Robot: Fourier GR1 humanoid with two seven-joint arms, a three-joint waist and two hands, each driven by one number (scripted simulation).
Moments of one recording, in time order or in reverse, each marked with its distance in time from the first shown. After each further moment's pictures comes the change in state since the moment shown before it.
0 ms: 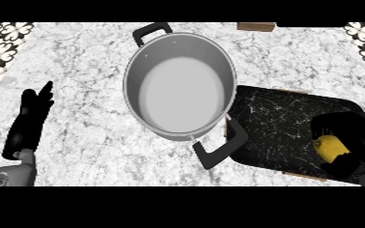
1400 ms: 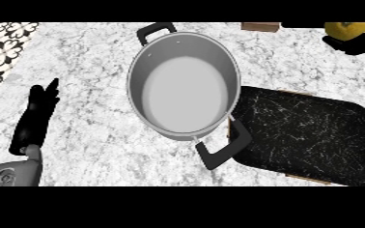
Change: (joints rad) left arm -0.026 -0.020 -0.012 0.000 -0.020 -0.004 0.023; right arm -0.866 -0.109 -0.246 0.655 -0.353 -0.046 -0.644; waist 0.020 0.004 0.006
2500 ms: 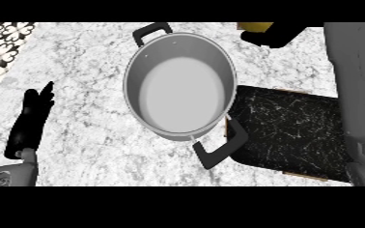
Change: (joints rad) left arm 0.018 0.003 0.032 0.019 -0.003 -0.009 -0.033; right arm -0.196 0.277 0.217 -0.394 -0.157 0.301 0.619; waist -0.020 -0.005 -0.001
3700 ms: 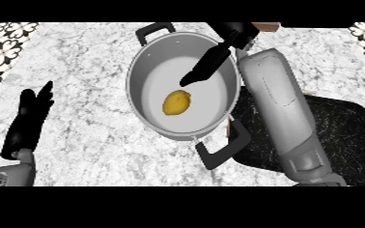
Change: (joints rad) left arm 0.004 0.000 0.012 -0.020 0.009 -0.029 0.006; right arm 0.104 0.295 0.029 0.193 -0.237 -0.164 0.207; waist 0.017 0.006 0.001
